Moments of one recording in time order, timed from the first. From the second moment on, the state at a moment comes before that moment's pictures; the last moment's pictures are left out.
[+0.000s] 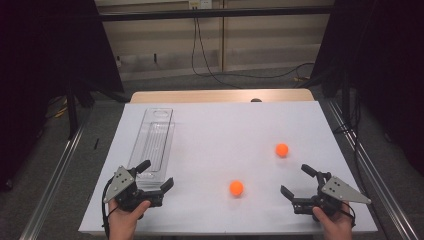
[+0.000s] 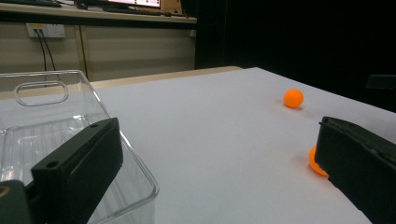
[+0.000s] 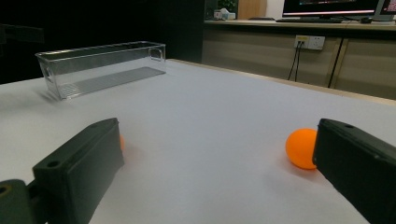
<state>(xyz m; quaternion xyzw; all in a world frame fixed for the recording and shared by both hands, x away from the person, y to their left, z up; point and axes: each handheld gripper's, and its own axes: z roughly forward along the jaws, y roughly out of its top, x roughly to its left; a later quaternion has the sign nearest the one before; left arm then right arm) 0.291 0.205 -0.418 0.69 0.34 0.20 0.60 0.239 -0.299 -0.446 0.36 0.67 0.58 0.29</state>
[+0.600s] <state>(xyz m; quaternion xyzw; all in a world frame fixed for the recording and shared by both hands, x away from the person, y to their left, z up) 0.293 0.196 -0.415 0.70 0.33 0.20 0.60 0.238 -0.298 -0.446 0.36 0.67 0.58 0.29</state>
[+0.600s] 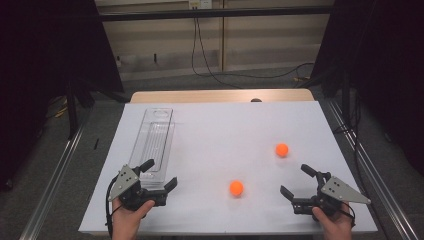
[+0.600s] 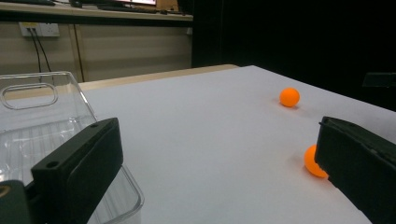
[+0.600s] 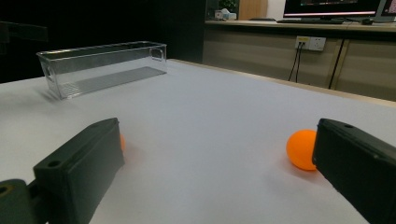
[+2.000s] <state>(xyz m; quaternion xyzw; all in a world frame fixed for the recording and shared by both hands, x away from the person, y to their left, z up) 0.303 0.161 -0.421 0.72 0.31 0.17 0.59 0.238 -0.298 -0.445 0.36 0.67 0.58 0.29</state>
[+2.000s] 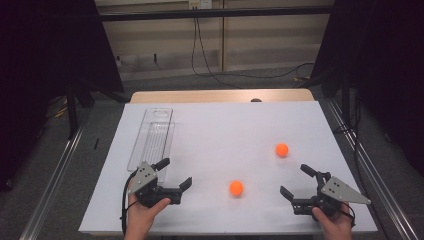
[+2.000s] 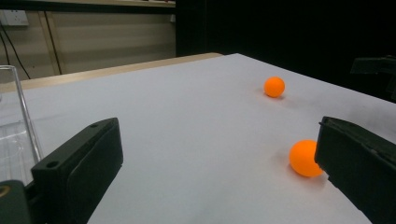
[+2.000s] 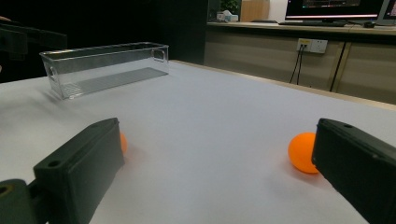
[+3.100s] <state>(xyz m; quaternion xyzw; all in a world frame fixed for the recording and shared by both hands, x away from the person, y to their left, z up) 0.306 0.136 -0.425 0.74 0.30 0.15 0.58 0.238 -0.298 -0.445 0.36 0.67 0.58 0.29</state>
